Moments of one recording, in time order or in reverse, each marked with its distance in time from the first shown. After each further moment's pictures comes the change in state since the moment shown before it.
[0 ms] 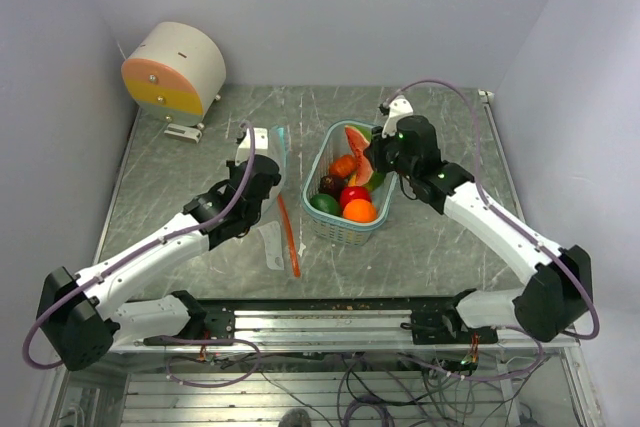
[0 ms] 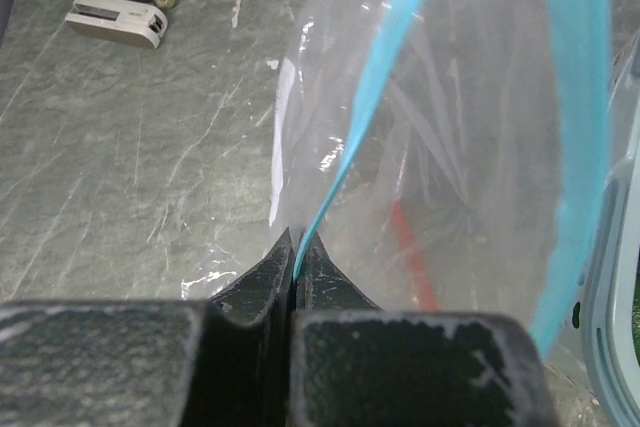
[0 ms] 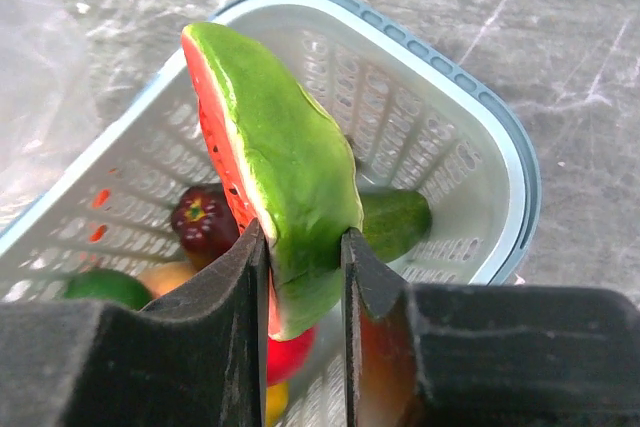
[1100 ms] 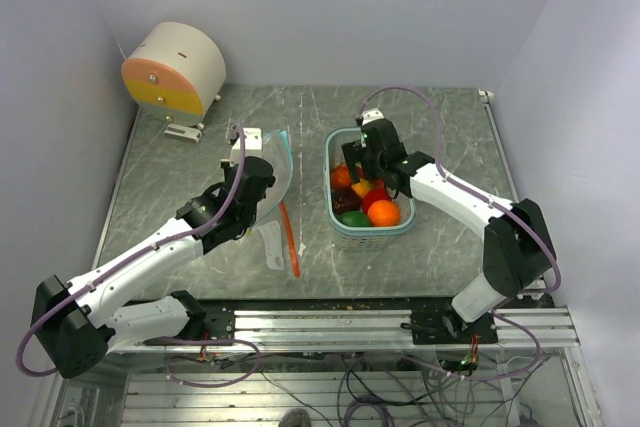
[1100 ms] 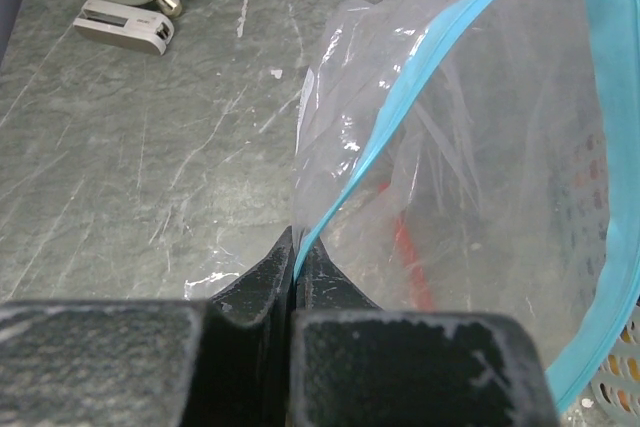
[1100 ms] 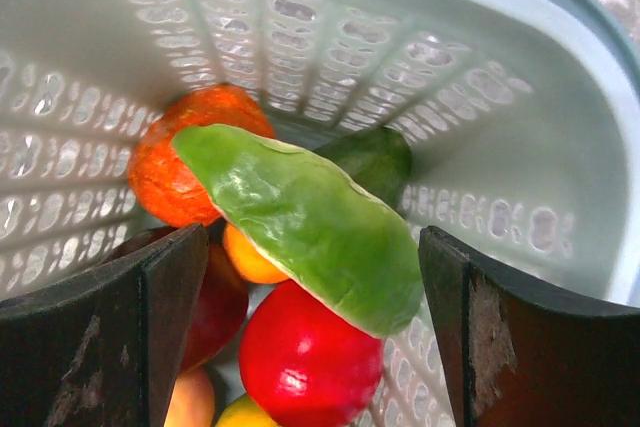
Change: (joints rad) left arm 0.002 -0.034 -0.016 0.009 -0.009 -0.006; right arm 0.045 0.256 0.085 -0.115 0.157 -0.006
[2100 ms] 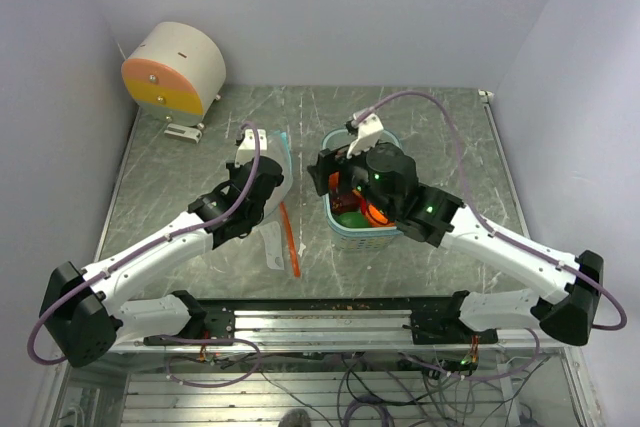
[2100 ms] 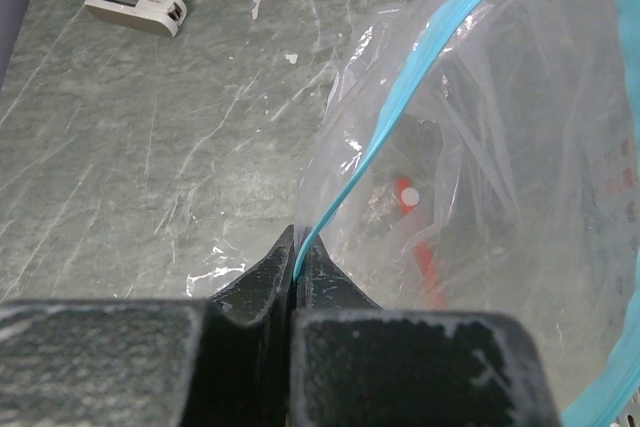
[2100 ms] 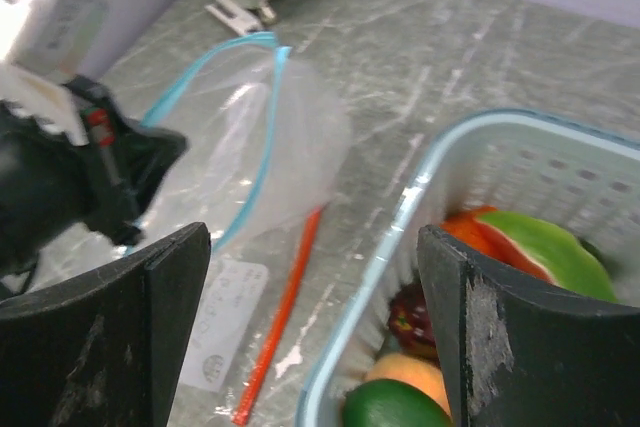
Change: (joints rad) left arm 0.002 0.077 -0.001 0.007 -0.042 -0.028; right arm 0.394 -0.346 -0.022 0.213 0.028 0.132
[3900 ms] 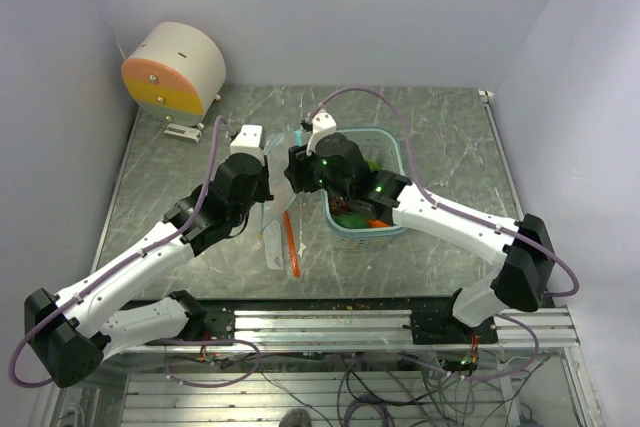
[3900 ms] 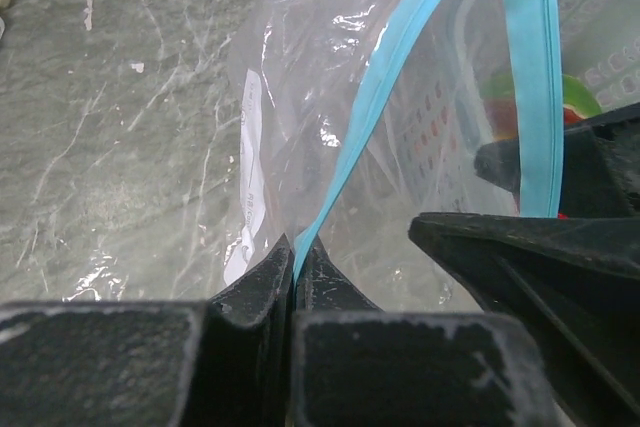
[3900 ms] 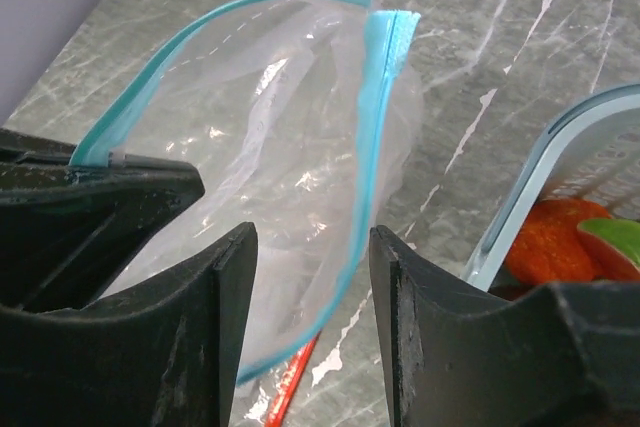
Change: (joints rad) left arm 0.019 -0.133 0.031 -0.016 0.345 -0.025; right arm -0.001 0.282 0.157 -0.062 -0.065 0.084
